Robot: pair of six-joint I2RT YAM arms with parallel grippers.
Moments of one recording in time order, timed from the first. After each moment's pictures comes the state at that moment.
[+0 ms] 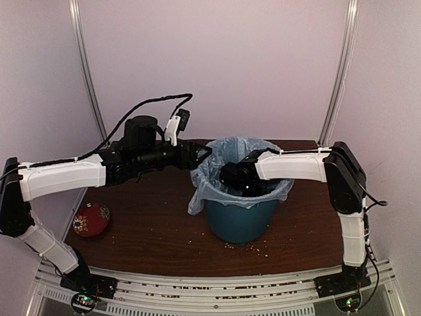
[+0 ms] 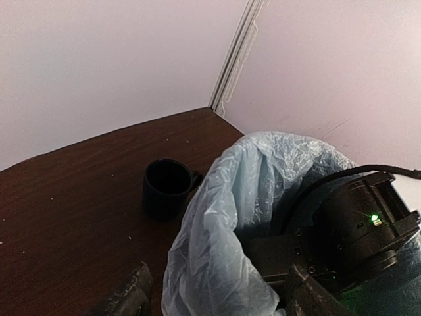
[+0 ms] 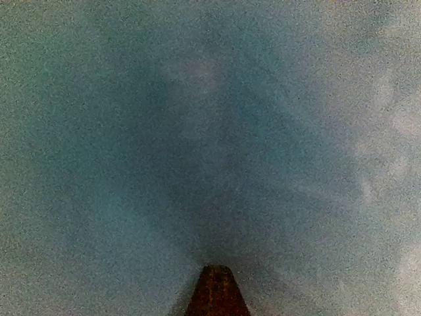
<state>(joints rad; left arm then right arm) -0.81 1.48 1.12 0.13 0.15 -0.31 0.86 2.10 1.61 -1.20 -0.13 -0.72</state>
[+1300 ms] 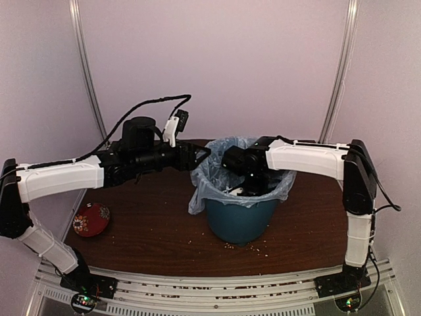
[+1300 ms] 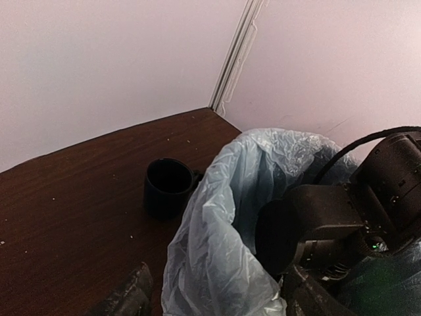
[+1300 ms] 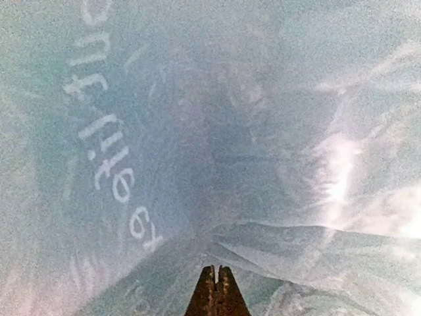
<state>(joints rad) -0.81 1.46 1.10 0.13 0.14 -0.30 0.85 2.00 1.66 -1.18 -0.12 -0.67</state>
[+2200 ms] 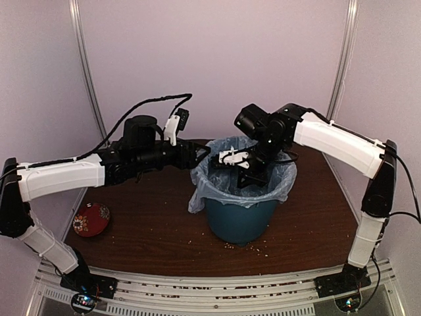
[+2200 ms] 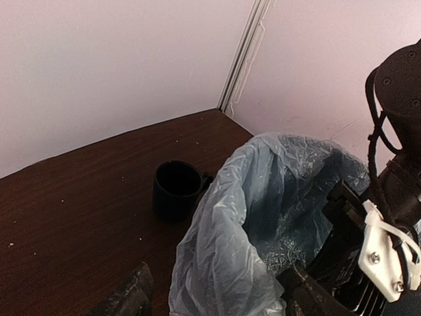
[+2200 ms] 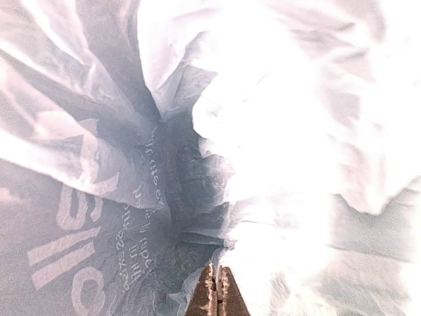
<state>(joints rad) -0.81 1.48 1.12 0.11 0.11 -0.28 0.81 1.84 1.85 -1.20 -0.18 -0.65</state>
